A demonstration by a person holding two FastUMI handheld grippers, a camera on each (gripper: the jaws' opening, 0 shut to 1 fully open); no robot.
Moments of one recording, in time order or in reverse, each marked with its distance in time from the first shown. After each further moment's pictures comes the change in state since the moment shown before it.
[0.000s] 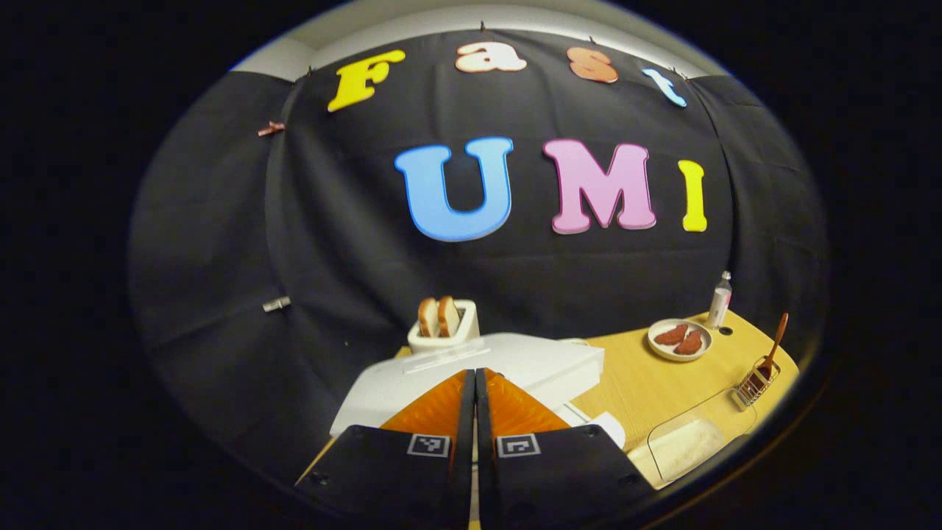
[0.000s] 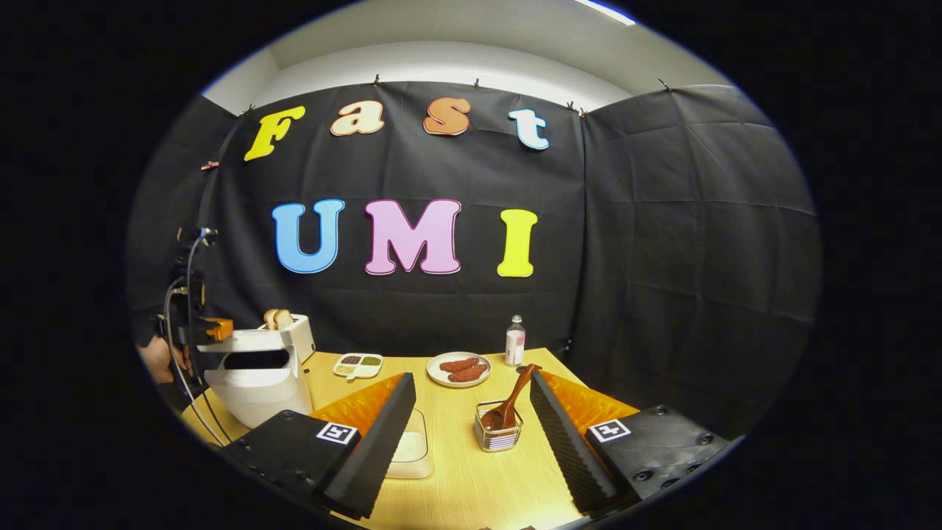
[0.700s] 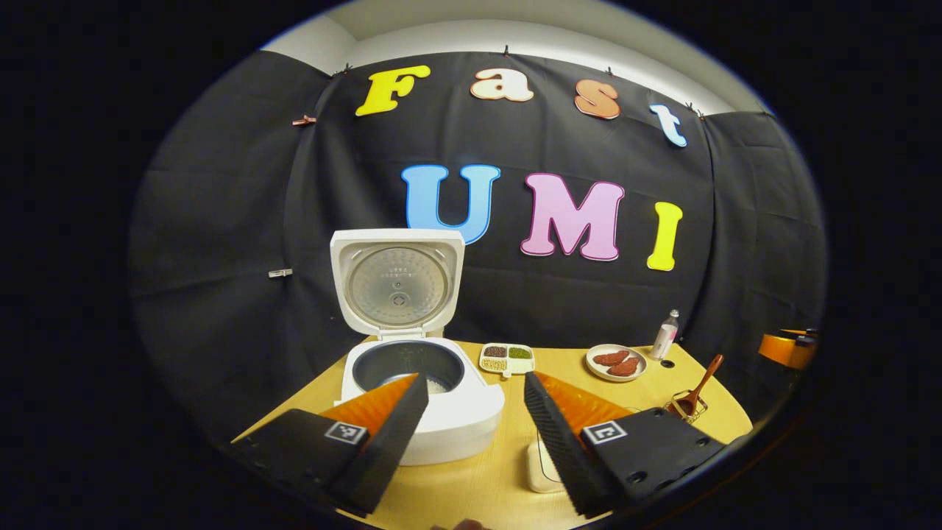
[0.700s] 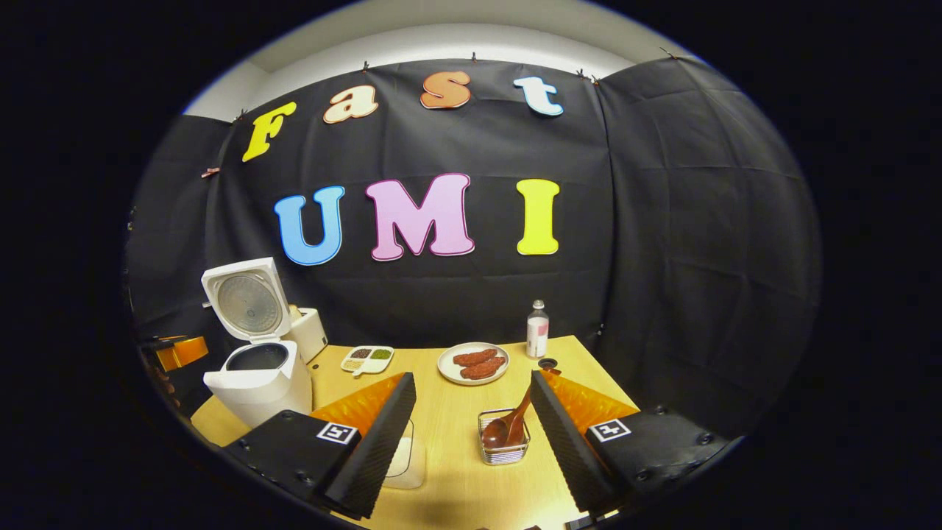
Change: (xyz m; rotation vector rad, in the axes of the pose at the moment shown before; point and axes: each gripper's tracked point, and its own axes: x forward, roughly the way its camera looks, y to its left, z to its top) left arm -0.137 -0.093 -0.013 -0.202 0.022 -0.010; right arm 0.094 -0.040 -0.027 0.044 0.114 0.134
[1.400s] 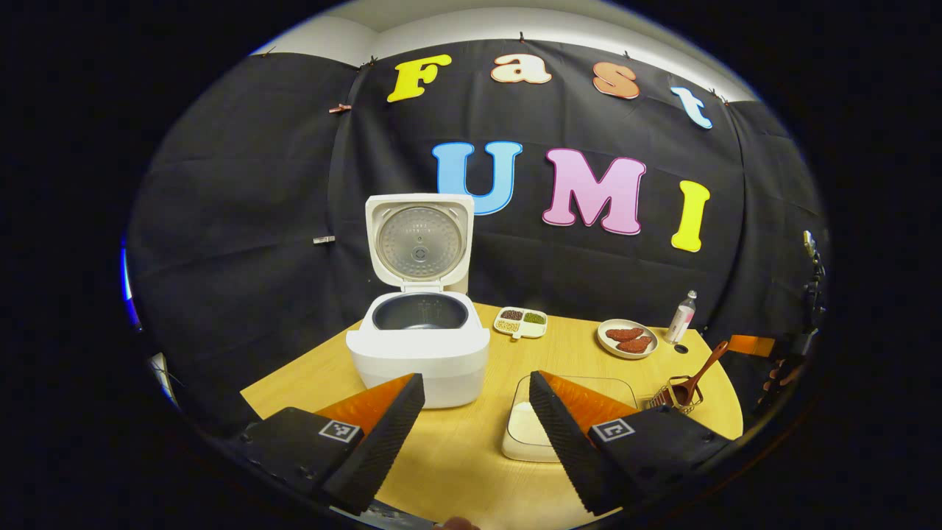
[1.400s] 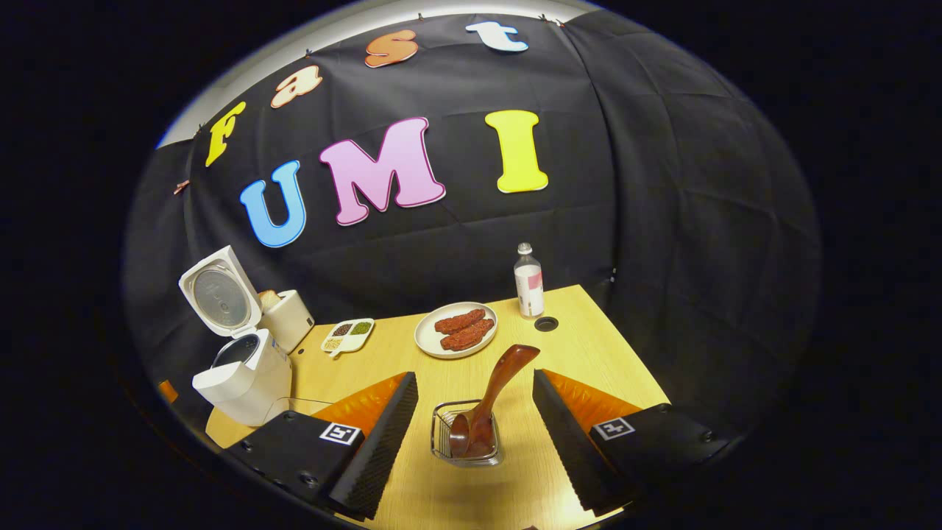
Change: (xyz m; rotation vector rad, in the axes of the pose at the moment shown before) left arm -0.056 -0.066 -0.056 -0.050 0.127 0.179; right arm 0.107 -0.076 -0.074 0.147 0.238 0.046
